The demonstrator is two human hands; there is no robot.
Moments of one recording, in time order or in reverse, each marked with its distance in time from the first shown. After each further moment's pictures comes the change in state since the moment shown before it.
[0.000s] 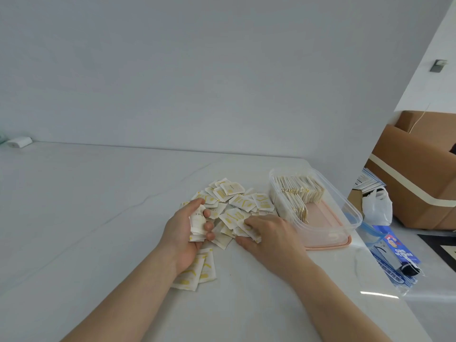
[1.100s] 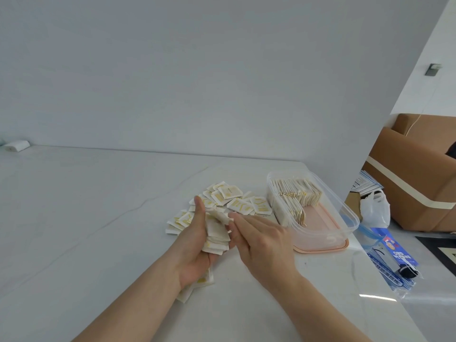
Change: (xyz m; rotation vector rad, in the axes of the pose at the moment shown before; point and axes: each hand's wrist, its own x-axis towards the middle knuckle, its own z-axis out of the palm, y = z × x) left_hand -0.018 -0.009 0.020 0.069 -0.194 -0.158; right_hand -0.006 -0.037 -0.004 0.104 0.609 -0.313
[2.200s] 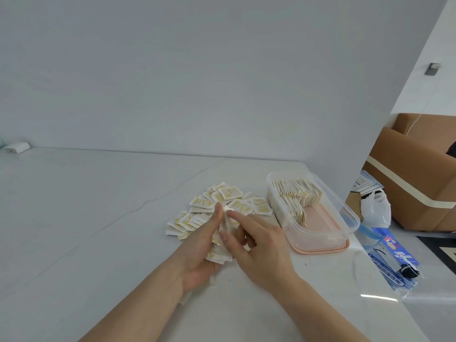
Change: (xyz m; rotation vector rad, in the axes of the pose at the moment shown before) left_hand -0.013 -0.002 0.008 0.200 -0.075 -0.002; right_hand 0.001 -0.007 -0.001 0.333 -0.078 0.273
